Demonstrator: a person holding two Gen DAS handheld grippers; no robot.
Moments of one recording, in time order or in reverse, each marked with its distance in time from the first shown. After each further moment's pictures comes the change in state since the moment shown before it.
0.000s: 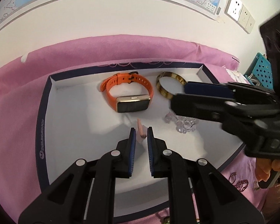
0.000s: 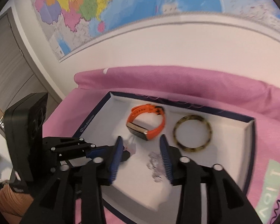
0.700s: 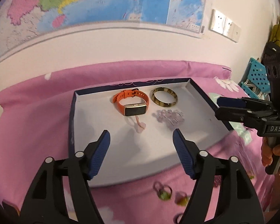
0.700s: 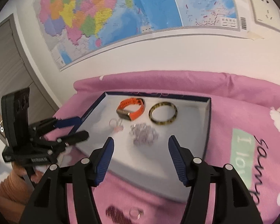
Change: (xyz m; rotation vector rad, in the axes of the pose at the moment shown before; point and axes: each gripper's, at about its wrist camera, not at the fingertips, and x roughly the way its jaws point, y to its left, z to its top) left arm -0.079 -0.011 -0.030 0.051 -0.171 0.060; right arm -0.077 -0.018 -0.057 0.024 -0.089 -0.036
